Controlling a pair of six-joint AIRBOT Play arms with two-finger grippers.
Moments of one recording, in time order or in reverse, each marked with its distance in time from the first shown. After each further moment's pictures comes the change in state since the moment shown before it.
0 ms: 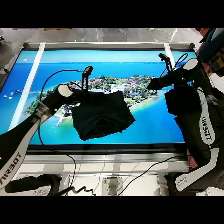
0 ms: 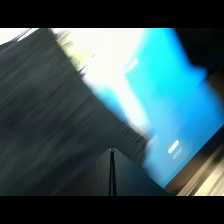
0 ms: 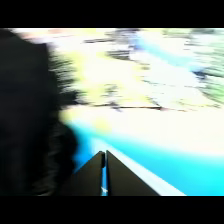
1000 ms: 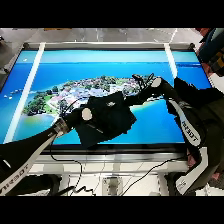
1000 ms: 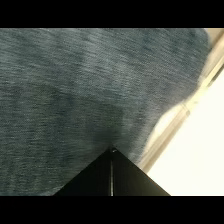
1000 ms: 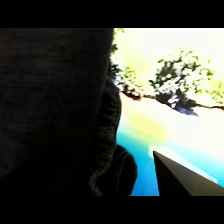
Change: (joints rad) left arm -0.254 0.002 -0.208 0.216 -0.068 0.003; right arm 0.284 -0.074 -0.206 -0.136 -0.291 0.160
